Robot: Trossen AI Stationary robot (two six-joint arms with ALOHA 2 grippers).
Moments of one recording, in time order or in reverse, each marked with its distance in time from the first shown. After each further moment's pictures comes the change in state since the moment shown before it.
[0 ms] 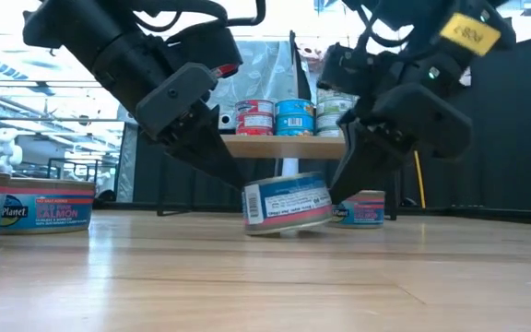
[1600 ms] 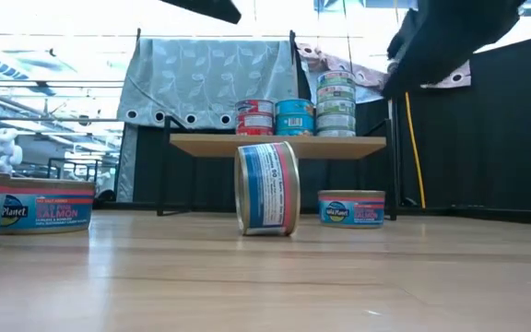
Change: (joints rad) left arm -0.142 -0.260 0.178 -0.283 0.097 0.542; right arm 0.233 -0.154 0.128 -0.293 0.055 0.332
